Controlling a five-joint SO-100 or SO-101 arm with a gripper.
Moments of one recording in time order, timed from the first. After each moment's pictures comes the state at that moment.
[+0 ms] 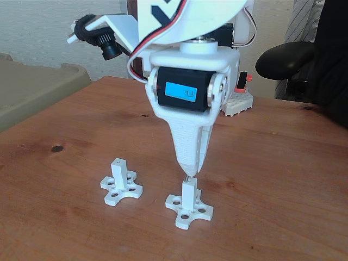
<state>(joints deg) -10.2 88.6 96.1 68.8 5.4</state>
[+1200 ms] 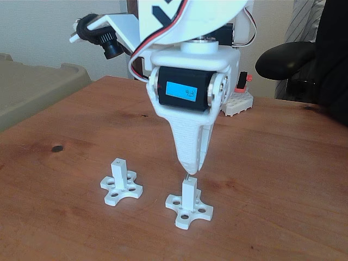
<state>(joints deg) -10.5 88.6 96.1 70.2 6.1</state>
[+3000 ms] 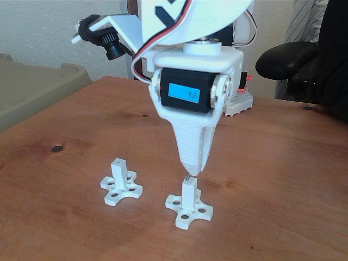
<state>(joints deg) -10.9 88.6 96.1 68.7 6.8</state>
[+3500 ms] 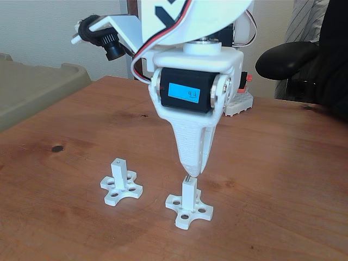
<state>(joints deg) -10.9 88.6 96.1 68.7 6.8</state>
